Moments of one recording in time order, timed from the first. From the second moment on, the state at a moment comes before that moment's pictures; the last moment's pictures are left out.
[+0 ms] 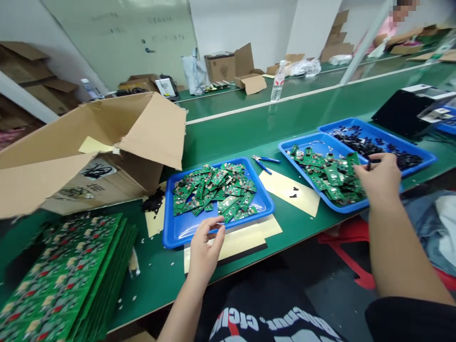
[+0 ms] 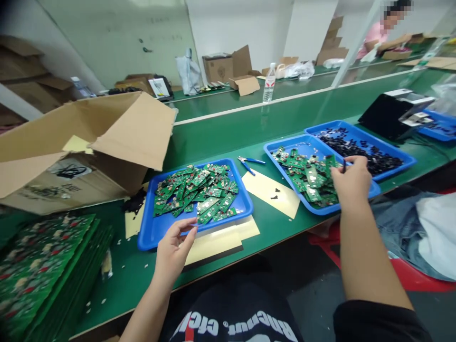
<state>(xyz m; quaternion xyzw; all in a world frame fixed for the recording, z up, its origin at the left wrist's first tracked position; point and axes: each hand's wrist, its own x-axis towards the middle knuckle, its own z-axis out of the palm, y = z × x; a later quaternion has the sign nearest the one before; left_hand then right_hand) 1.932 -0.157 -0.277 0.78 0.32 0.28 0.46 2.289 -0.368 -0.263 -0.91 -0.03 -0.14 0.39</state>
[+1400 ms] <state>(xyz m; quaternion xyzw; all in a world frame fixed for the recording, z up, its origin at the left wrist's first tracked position) 1.928 -0.161 -0.266 0.74 0.29 0.08 0.60 2.060 -0.250 -0.290 -0.63 -0.49 0.16 0.58</state>
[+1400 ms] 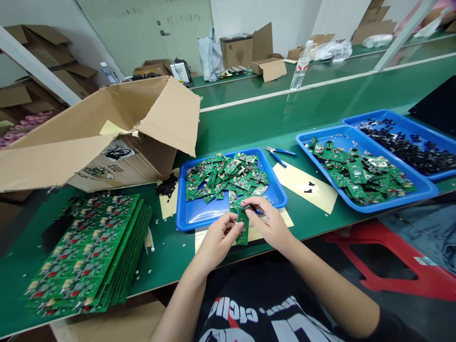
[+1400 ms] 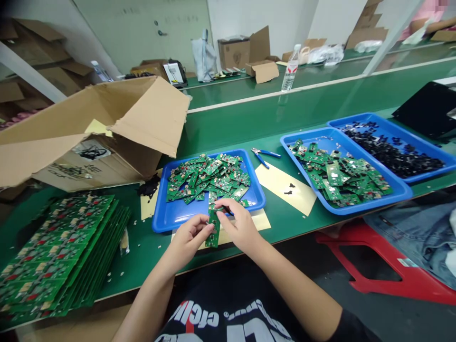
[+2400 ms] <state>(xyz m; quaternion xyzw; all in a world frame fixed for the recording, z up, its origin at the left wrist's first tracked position) 1.940 -0.181 -0.243 0.61 0.32 0.14 0.71 2.063 -0.271 -0.267 -0.66 -0.56 0.06 0.50</state>
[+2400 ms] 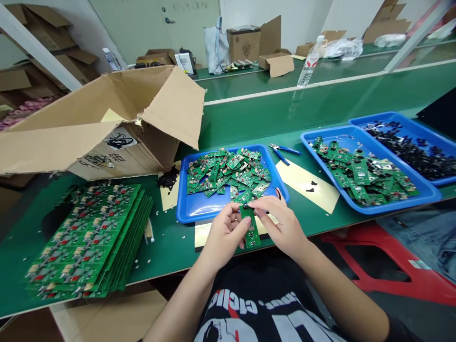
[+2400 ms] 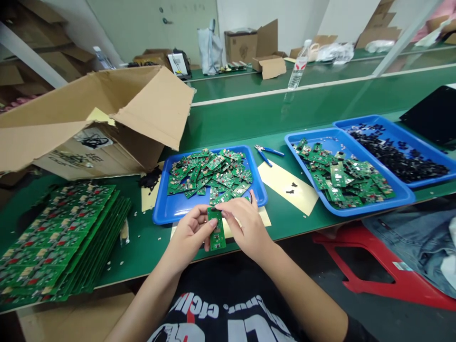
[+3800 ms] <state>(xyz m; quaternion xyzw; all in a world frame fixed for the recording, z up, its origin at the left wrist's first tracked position) 1.950 -0.181 -0.257 0.62 0.33 0.13 0.70 2.080 -0.265 -0.271 -0.59 -0.68 -0.12 0.43</state>
